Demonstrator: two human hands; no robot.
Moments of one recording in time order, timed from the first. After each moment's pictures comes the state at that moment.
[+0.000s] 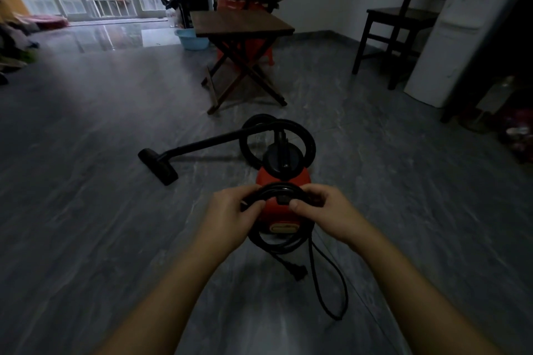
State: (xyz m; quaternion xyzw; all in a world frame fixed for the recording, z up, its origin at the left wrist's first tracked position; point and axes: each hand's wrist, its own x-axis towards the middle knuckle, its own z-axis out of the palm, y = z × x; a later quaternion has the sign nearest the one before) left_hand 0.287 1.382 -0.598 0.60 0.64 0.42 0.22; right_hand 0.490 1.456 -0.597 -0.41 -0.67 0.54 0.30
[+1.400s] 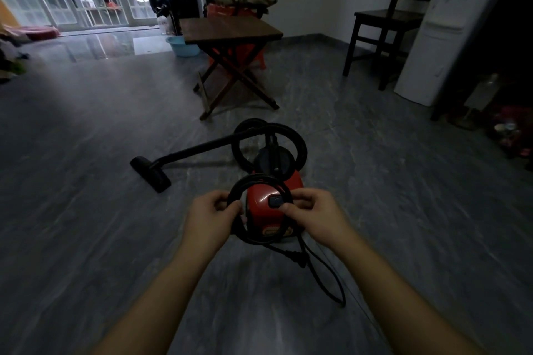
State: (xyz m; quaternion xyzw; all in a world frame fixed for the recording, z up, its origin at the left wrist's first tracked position) left_hand 0.294 1.384 -0.592 0.38 0.68 0.51 0.35; right_hand 0.486 1.455 -0.607 -0.44 -0.62 0.54 0.35
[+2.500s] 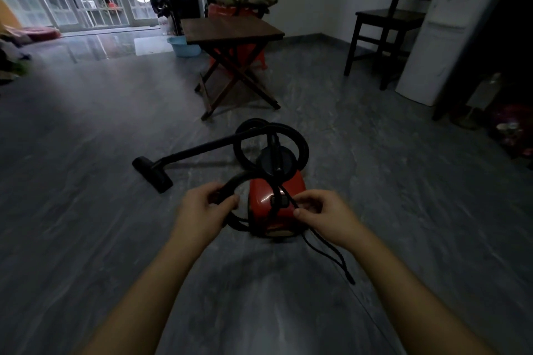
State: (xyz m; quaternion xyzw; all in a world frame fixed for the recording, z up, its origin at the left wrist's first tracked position) left_hand 0.270 1.382 -0.585 0.48 0.69 0.47 0.28; right_hand 0.504 1.464 -0.611 -0.47 -0.70 0.47 0.28
